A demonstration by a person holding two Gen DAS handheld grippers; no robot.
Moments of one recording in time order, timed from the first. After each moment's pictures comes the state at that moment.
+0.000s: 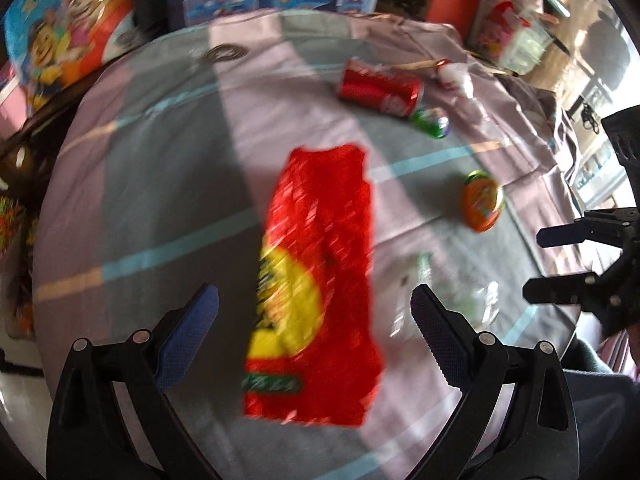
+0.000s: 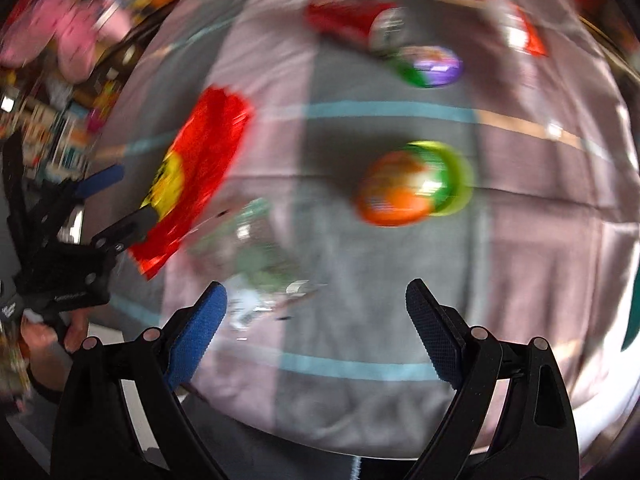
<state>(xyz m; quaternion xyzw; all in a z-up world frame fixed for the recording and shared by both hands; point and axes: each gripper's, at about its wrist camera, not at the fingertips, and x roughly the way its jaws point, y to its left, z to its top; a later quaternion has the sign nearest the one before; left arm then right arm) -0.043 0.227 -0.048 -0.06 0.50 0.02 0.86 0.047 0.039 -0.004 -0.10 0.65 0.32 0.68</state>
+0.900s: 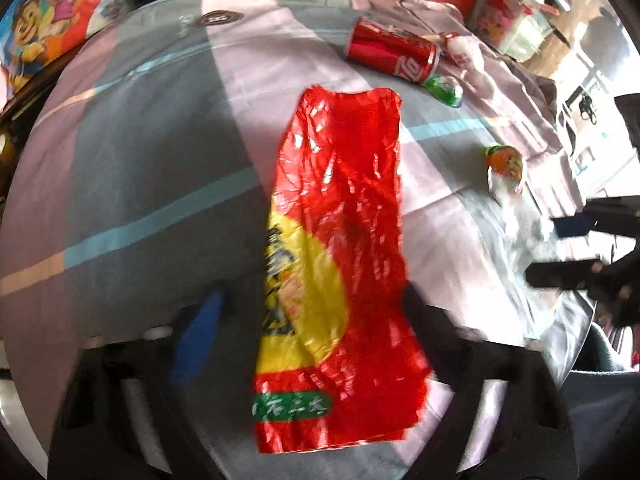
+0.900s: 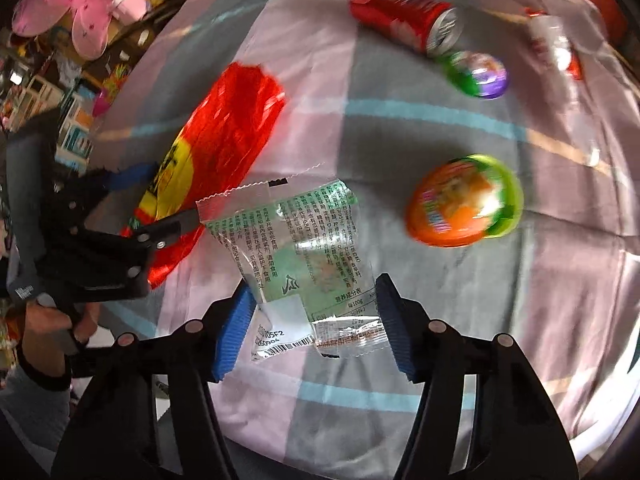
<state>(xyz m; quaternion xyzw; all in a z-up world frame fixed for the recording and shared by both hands) -0.031 0.233 -0.094 -0.05 0.52 0.00 0.85 0.044 0.053 -0.013 -0.10 0.63 0.33 0.70</state>
